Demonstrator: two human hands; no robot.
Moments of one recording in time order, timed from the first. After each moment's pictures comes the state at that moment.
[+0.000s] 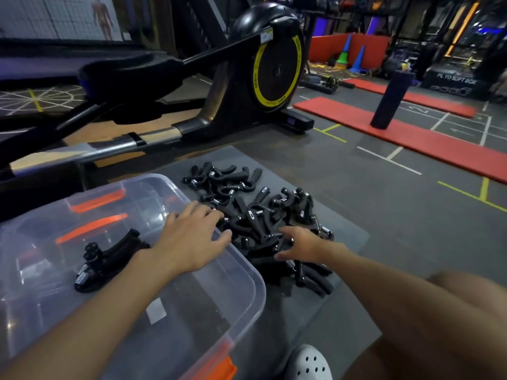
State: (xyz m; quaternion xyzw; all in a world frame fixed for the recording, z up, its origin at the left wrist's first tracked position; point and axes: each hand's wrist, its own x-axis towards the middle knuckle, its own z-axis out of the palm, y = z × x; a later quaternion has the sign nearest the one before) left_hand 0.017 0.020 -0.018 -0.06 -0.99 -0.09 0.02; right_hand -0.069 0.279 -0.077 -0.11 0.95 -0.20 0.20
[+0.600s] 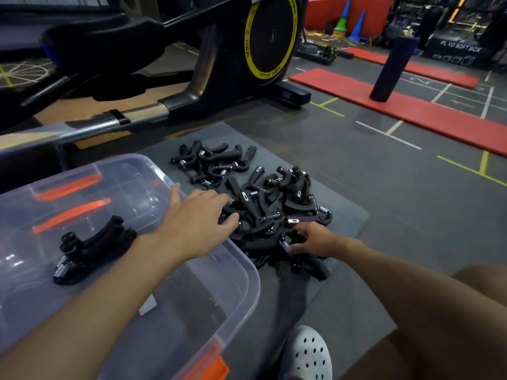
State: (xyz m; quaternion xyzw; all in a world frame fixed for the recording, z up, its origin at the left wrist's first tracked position) left_hand 0.000 0.044 -0.023 -0.10 -0.99 -0.09 0.02; right_hand -0.073 0.322 -0.121 -0.04 0.94 -0.26 0.23
